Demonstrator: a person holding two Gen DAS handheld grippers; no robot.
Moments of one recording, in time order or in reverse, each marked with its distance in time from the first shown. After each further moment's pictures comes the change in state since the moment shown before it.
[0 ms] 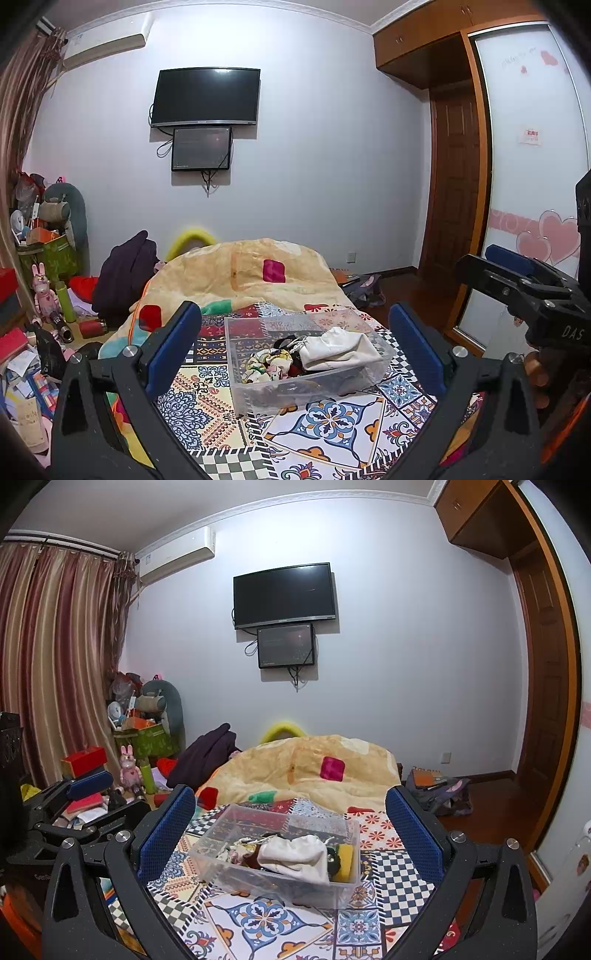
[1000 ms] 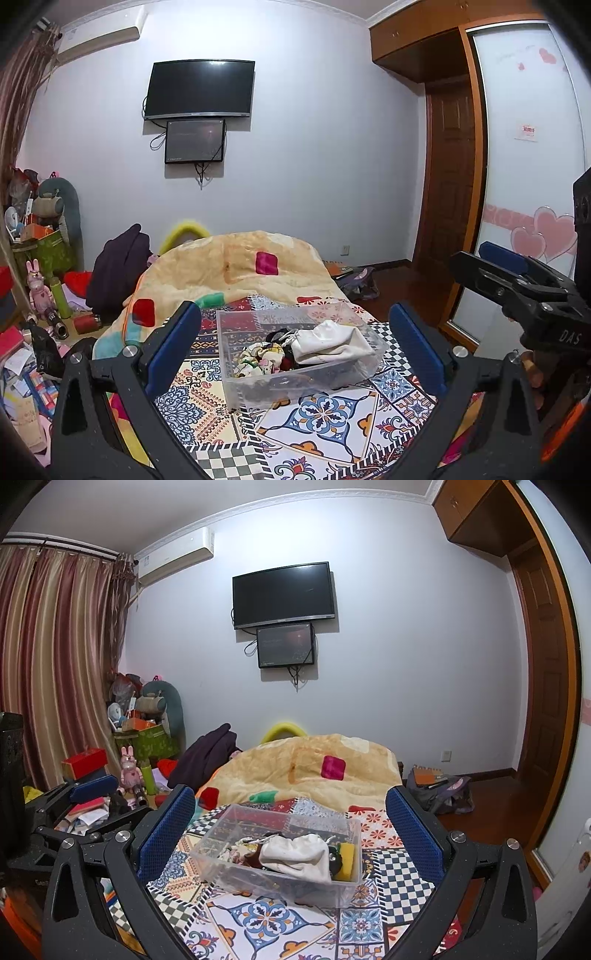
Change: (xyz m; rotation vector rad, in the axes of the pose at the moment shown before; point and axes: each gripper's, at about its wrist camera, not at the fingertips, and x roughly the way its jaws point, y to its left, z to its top) left arm 0.000 -0.003 0.002 0.001 0.034 -0.024; right arm -0.001 0.002 0.001 0.007 0.006 0.005
